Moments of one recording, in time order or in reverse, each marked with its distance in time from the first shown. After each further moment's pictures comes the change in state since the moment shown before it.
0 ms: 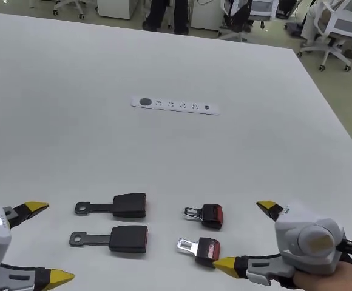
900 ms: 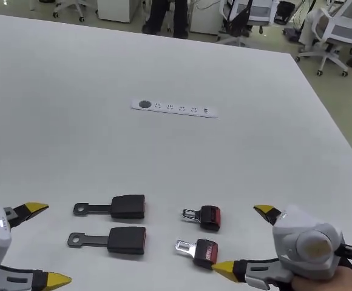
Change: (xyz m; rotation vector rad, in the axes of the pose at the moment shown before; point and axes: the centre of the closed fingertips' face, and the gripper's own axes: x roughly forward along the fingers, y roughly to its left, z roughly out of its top) left arm 0.000 -0.002 -0.005 0.032 0.015 -0.006; right arm -0.006 0.005 -0.001 -0.021 0.013 -0.004
